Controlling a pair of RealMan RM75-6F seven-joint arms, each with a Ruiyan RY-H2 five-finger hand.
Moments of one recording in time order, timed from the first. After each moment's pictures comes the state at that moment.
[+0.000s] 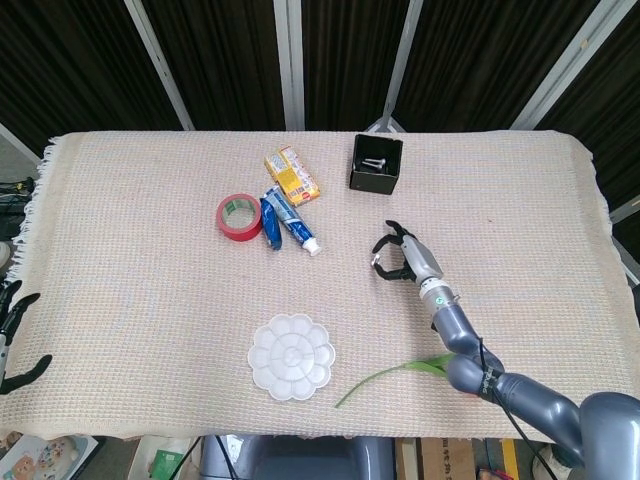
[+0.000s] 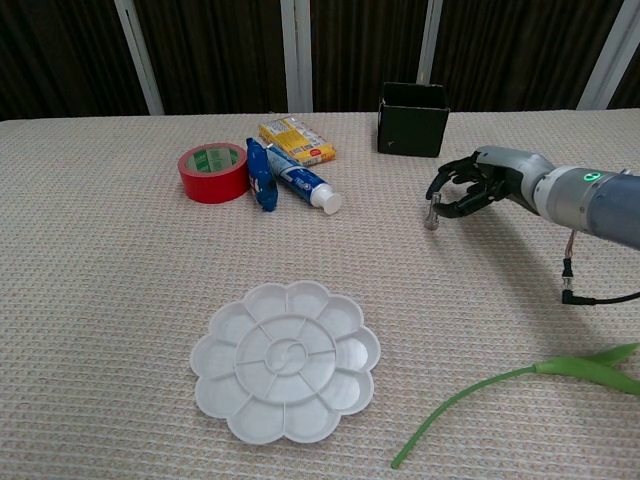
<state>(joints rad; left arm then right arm) -0.01 -1.03 -0.02 -1.74 1.52 1.55 0.08 0.75 -1.69 0.38 -1.08 -1.02 0.63 0.36</state>
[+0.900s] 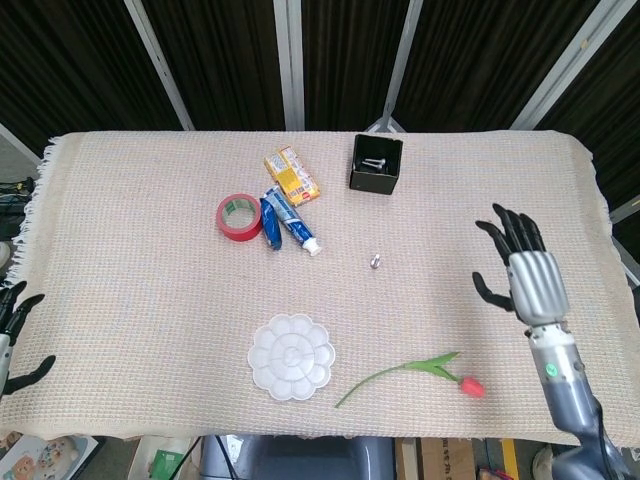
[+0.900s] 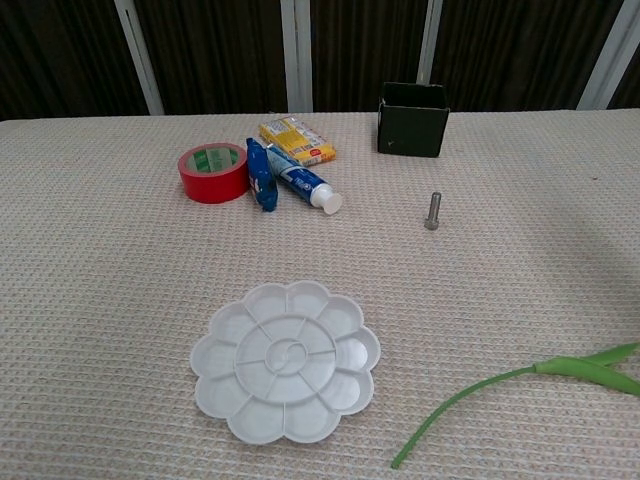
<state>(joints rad) -0.02 -1.03 -0.02 -1.74 1.53 1.54 0.07 0.33 -1.12 0.23 -1.82 -1.38 1.36 -0.08</state>
